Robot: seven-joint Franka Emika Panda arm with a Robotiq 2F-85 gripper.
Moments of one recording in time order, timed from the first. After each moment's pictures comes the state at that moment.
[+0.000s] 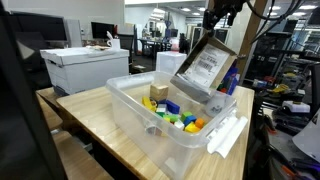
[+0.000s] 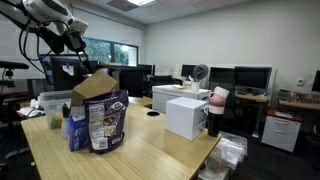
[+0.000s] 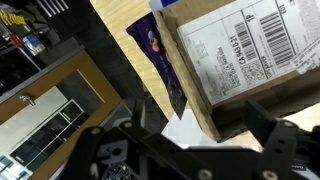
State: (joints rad) arm 0.14 -0.37 0.20 -2.32 -0.61 1.75 1.07
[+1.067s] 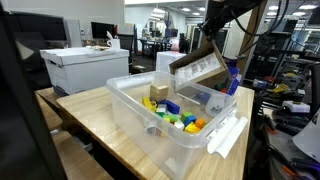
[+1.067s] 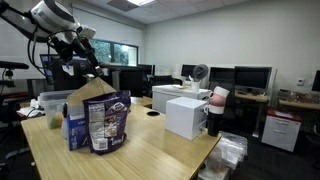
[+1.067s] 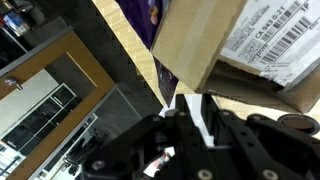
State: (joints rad) arm 0.07 -0.35 0.17 -2.39 -0.72 1.95 1.07
